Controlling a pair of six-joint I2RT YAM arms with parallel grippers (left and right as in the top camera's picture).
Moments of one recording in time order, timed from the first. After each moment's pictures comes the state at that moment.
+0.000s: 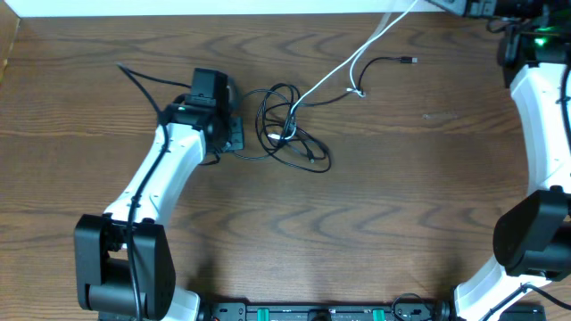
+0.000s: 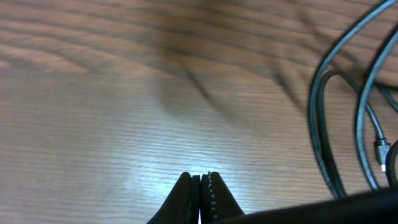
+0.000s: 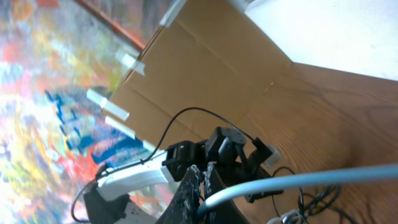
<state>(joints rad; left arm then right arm) -0.15 1.67 1.19 -0.76 0.01 -0.23 -0.10 1.87 1.77 0.69 -1.52 1.46</state>
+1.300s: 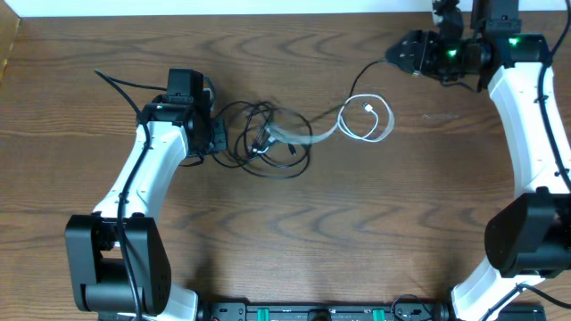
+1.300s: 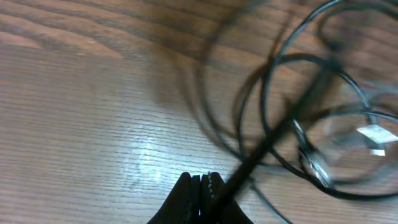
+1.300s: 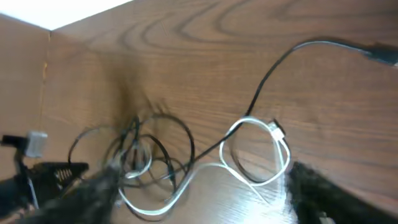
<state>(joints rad) -0.06 1.68 1.19 -0.79 0.07 -0.19 0.02 1.87 1.77 -0.87 -0.58 0.23</state>
